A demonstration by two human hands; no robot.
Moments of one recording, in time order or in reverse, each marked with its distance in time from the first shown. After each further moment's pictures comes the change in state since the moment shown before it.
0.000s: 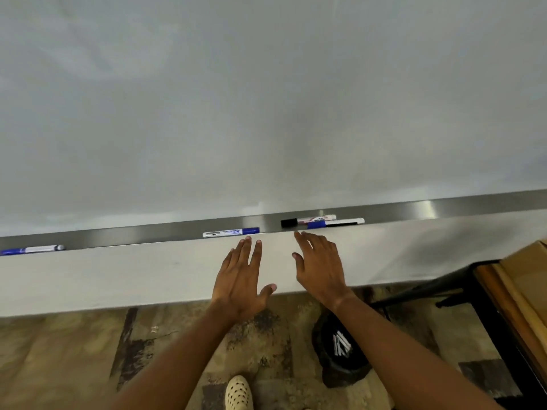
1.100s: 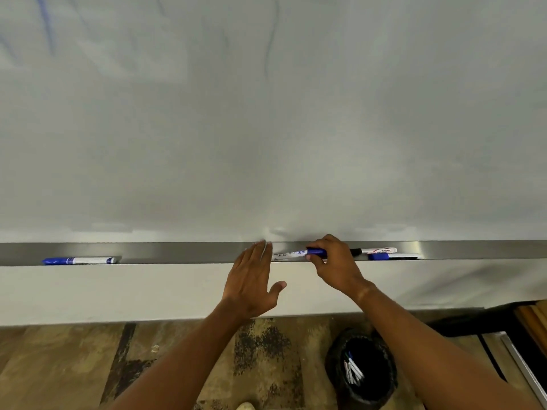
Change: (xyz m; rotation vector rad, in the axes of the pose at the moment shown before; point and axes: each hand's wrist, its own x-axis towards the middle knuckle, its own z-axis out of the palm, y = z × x) left_hand 0.013 -0.163 -0.031 -0.201 0.157 0.114; right_hand 0.092 -0.126 0.014 0.301 -0.144 0.084
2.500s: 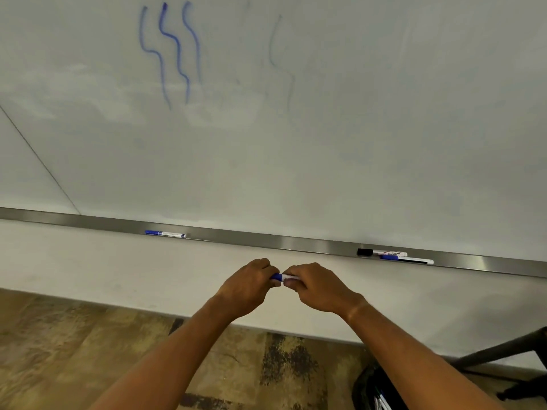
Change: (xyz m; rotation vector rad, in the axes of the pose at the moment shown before) left_hand -0.138 0.043 -0.069 0.016 0.161 0.136; right_hand -0.134 -0.091 -0.020 -0.068 -0.327 -0.430
